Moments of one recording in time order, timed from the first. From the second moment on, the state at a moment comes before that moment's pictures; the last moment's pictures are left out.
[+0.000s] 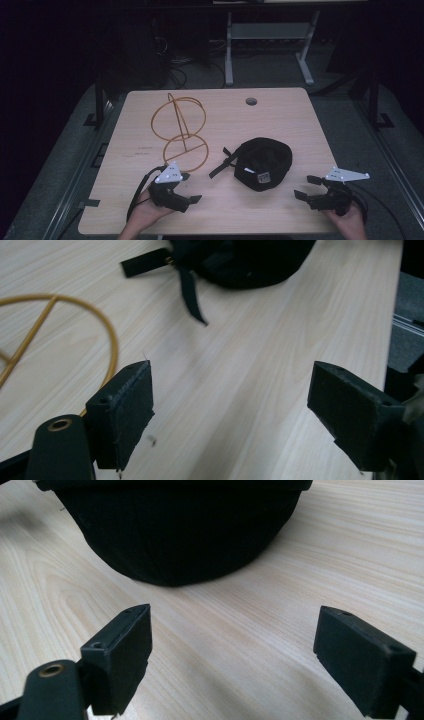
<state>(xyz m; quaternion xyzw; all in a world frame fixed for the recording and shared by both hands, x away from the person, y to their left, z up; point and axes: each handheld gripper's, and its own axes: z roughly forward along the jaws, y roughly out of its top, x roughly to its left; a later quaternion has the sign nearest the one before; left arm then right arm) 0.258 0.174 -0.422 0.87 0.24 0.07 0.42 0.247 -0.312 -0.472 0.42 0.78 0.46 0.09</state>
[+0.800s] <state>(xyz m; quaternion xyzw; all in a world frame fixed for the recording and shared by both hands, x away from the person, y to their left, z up) 0.277 0.084 -0.383 0.89 0.14 0.02 0.43 0.244 -0.312 -0.471 0.41 0.79 0.46 0.09</state>
